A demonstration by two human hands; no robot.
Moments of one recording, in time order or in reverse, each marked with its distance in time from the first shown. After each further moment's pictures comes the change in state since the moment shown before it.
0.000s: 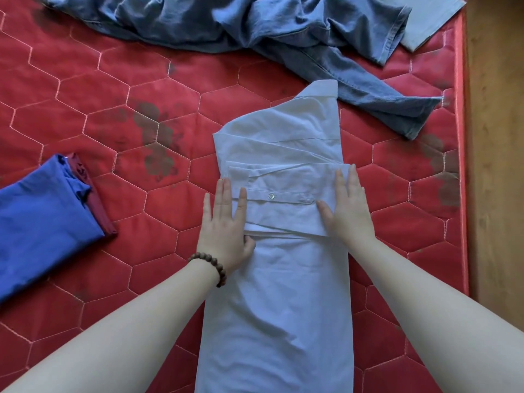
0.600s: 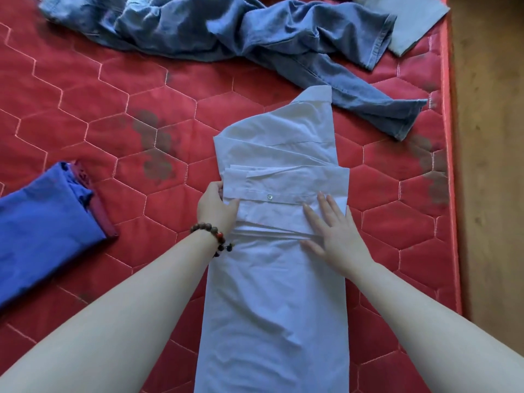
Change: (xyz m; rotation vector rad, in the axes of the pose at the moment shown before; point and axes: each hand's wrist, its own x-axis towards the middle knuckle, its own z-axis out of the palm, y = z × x) left_hand 0.044 0.000 -0.039 -0.918 0.034 -0.629; right_hand -0.045 0.012 0.001 -0.220 -0.208 -0.282
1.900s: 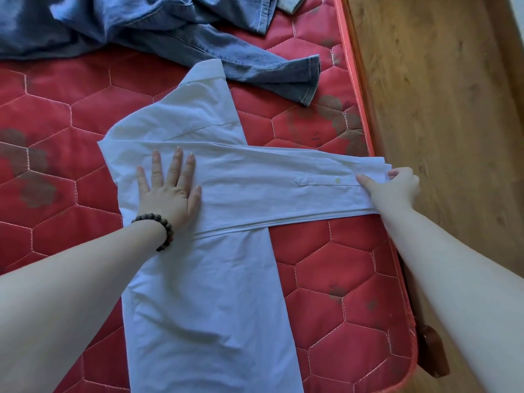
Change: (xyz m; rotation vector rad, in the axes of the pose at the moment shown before) left_hand 0.014 0.026 0.076 1.033 -0.205 0.557; right_hand -0.053 0.201 -0.035 0.586 0.499 1.140
